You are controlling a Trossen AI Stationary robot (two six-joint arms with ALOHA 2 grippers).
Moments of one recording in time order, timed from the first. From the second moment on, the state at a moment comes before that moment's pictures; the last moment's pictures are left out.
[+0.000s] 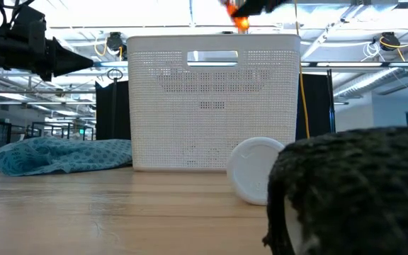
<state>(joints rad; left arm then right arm) 0.04 0.01 0.07 0.02 -0.46 0.08 -0.49 1.31 1.37 -0.30 -0.11 -0.48</state>
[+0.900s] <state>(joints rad) 0.04 0.01 0.07 -0.04 -0.45 0.13 -0.48 2.04 1.56 -0.42 -0.50 -0.61</state>
